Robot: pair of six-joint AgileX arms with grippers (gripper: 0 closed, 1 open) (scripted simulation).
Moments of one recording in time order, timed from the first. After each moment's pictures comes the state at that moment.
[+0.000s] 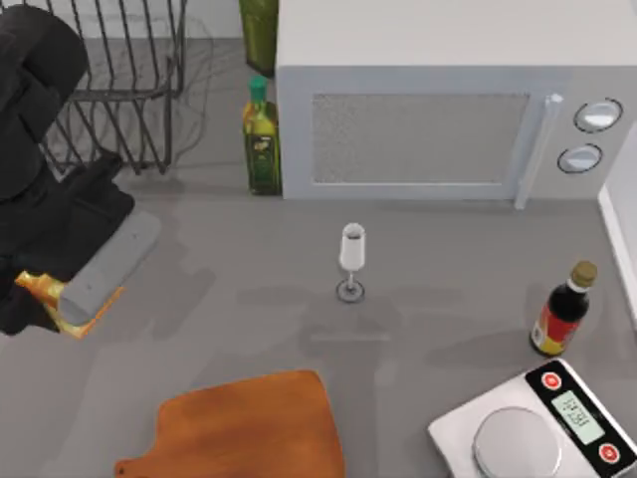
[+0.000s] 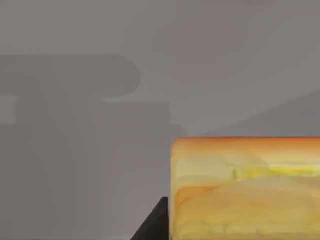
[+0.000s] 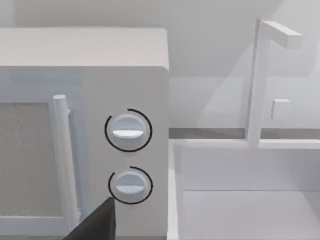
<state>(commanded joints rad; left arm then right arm) -0.27 1.56 1.22 -1.21 0.05 1.85 0.00 0.00 0.00 0.00 0.00 0.00</state>
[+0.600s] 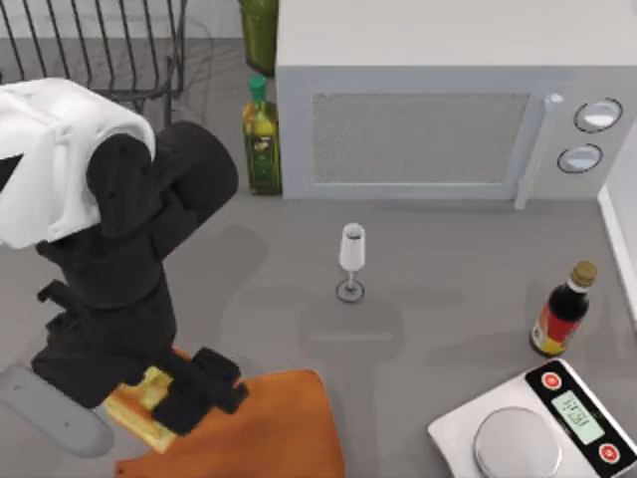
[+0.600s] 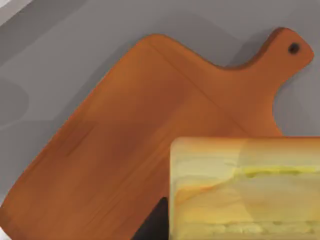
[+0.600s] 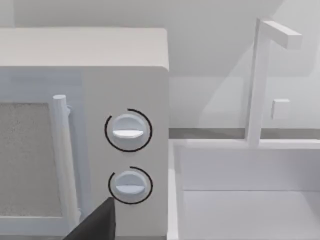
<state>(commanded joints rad) -0.61 1.56 1.07 -1.21 0.08 3.16 0.00 0.00 0.00 0.00 0.00 0.00</state>
